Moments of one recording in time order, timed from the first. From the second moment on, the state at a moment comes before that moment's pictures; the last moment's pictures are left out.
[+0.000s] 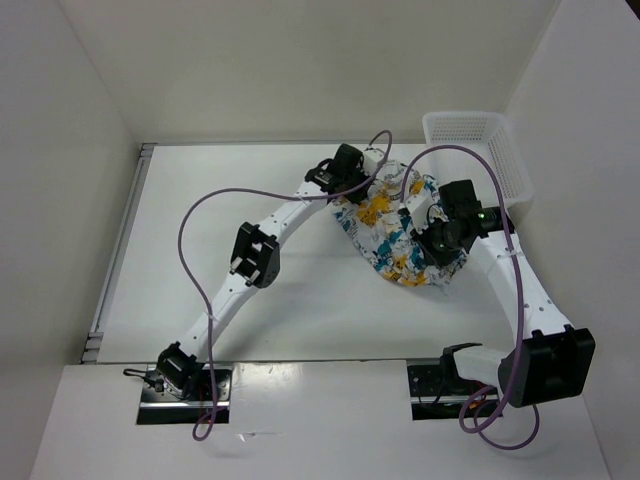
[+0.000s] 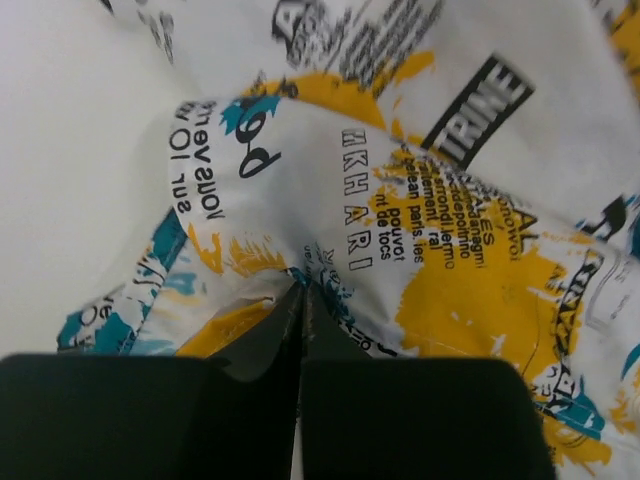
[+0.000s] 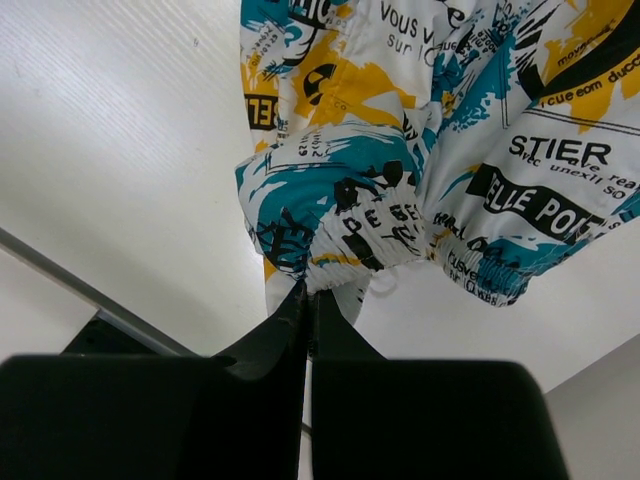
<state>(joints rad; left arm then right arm) -0.61 2.87 2.83 -0.60 0.20 0.07 0.14 1.21 1.10 -1.05 -0.20 -0.59</state>
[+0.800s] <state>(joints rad) -0.41 2.13 1.86 -0.68 0.32 0.07 0.14 1.26 1.11 -0.90 -0.28 -0.59</state>
